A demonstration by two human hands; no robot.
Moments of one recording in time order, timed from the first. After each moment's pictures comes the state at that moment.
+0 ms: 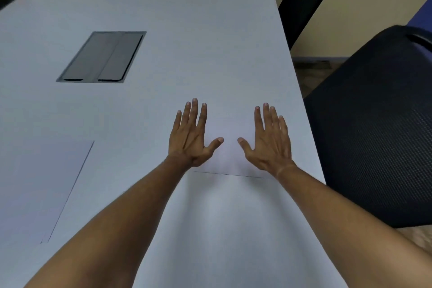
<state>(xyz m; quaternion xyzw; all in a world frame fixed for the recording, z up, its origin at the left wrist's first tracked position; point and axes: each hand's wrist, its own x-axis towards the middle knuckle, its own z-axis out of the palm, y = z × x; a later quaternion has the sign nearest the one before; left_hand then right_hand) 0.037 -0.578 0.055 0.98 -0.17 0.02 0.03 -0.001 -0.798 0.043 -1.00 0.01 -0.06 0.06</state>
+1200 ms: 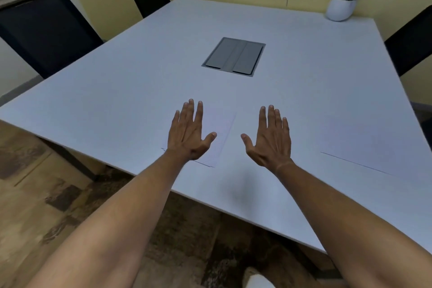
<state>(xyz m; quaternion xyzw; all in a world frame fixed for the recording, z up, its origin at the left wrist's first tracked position) -0.164 -0.137 0.122 1.00 0.00 0.05 0.06 -0.139 -0.366 0.106 -0.99 -0.10 -0.09 0.08</state>
